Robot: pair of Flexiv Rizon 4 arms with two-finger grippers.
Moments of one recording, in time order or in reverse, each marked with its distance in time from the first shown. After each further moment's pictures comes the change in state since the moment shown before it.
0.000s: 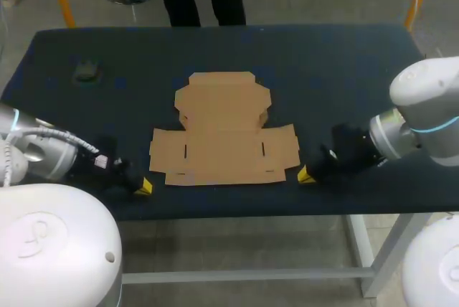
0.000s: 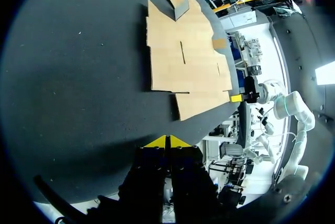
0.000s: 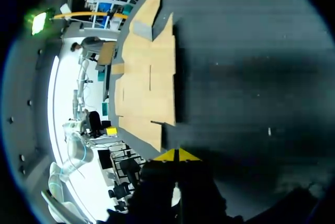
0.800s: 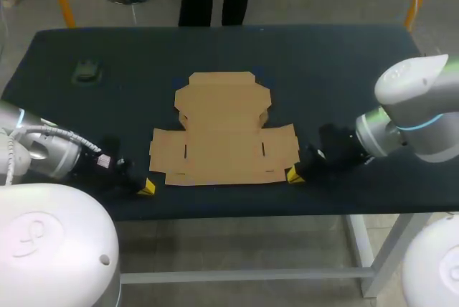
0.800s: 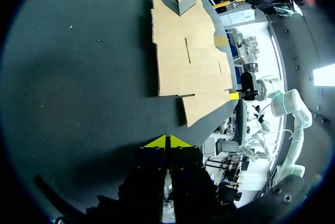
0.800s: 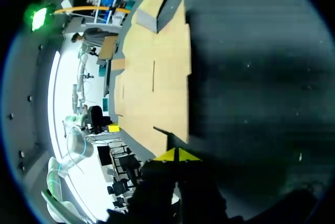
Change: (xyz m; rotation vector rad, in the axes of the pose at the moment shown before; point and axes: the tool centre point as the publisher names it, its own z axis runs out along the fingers) left arm -0.008 -0.005 0.012 -0.041 0.042 -0.006; right arm 0.008 0.008 0.022 0.029 0.008 -0.027
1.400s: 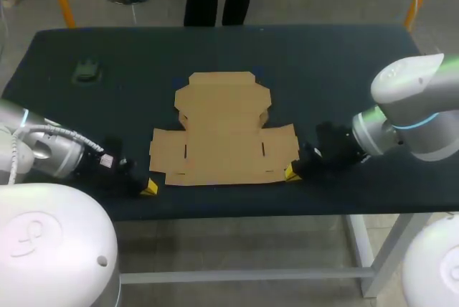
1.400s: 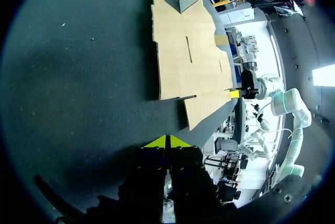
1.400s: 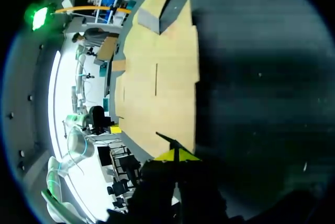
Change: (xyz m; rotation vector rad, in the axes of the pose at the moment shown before) left arm -0.001 -0.002 0.007 -0.016 0.011 0.001; right arm 0.003 0.006 0.005 -0.005 0.003 -0.005
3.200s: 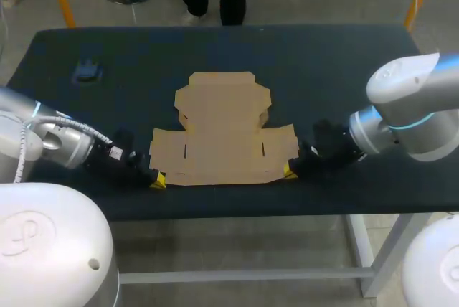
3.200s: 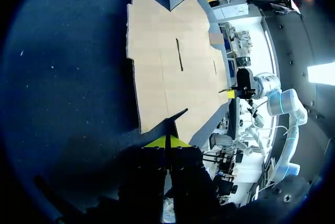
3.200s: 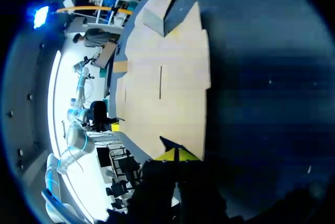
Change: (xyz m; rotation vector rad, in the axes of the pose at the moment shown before) left arm 0.012 -0.019 0.015 -0.043 0.060 0.026; right arm 0.006 0.004 0.004 -0.014 -0.004 -0.010
